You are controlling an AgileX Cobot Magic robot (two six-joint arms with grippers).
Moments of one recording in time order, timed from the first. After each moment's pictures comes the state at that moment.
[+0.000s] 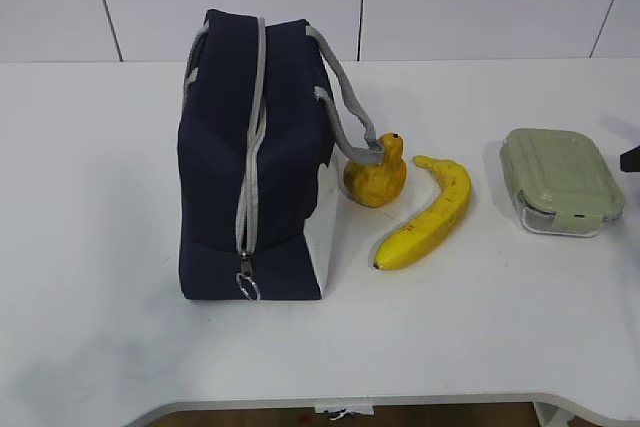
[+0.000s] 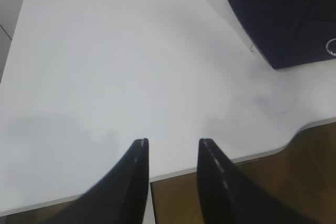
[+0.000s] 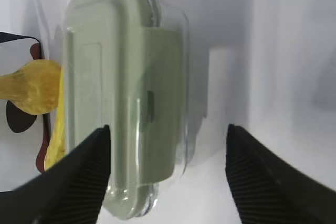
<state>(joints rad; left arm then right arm) -0.07 0.01 -0.52 -0.05 1.12 0.12 -0.62 2.09 -1.37 0.98 1.19 -0.90</state>
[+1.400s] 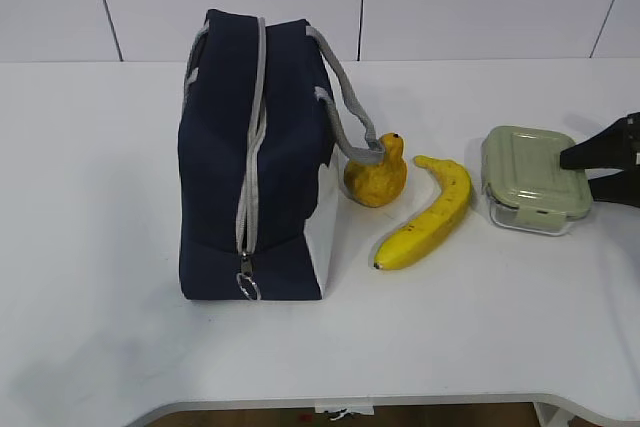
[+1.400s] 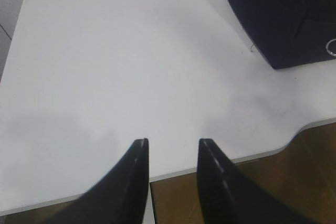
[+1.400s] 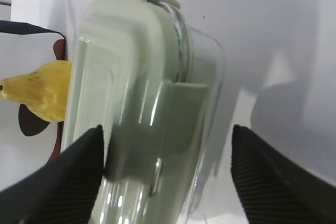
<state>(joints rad) -0.07 0.01 -0.52 -0.05 1.12 0.11 -0.51 2.19 -1.39 1.13 1.18 -1.05</state>
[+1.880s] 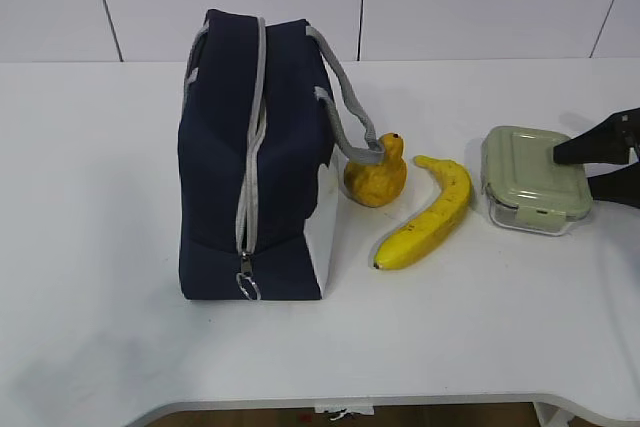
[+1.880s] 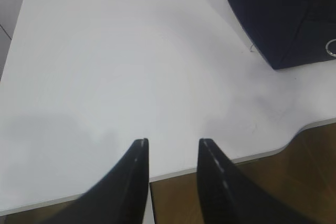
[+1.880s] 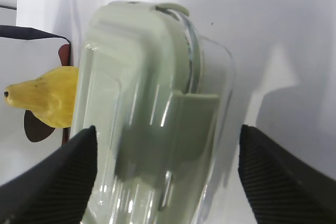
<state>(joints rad) -0.07 0.01 -0.52 -0.05 1.12 0.11 -0.50 2.19 -1.39 1.16 1.18 -1.05</state>
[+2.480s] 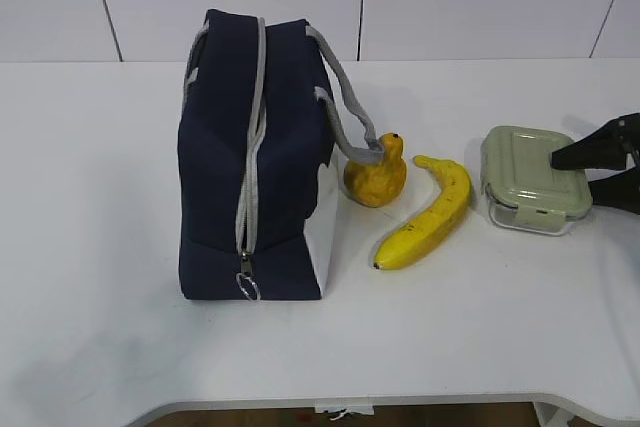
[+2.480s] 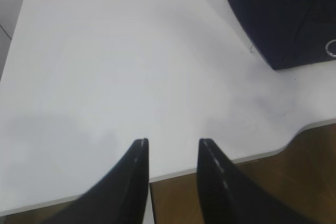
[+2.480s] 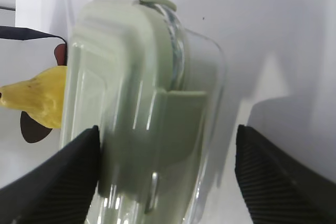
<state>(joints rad) -0.07 0.01 -0.52 -0.05 1.12 0.11 -0.50 2.21 -1.39 1.16 1.18 -1.04</state>
